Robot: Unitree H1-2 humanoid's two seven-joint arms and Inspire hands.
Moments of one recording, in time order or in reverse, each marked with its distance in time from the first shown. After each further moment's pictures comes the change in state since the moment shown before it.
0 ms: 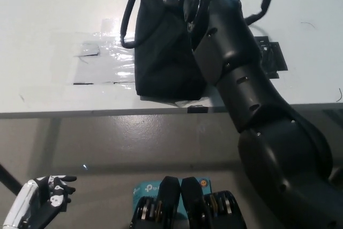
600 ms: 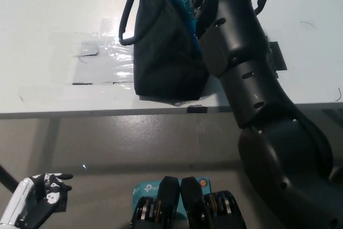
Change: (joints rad) left_arm -0.009 -0.001 0.016 0.000 -0.003 0.001 0.017; right_arm -0.018 -0.001 -0.023 -0.111 -0.033 0.000 0.124
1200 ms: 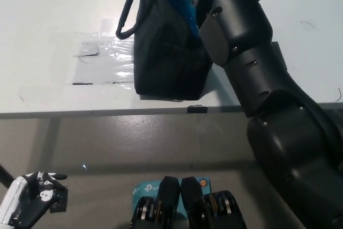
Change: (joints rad) left_arm -0.004 -0.001 0.028 0.001 -0.012 0.007 0.002; right_arm -0.040 -0.039 0.090 0.002 0.008 0.001 0.000
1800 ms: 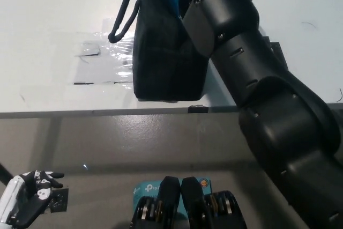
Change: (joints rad) left_arm -0.005 0.000 0.006 -0.001 -0.003 0.015 0.018; right_arm -0.087 0.012 0.089 0.072 0.057 0.000 -0.052
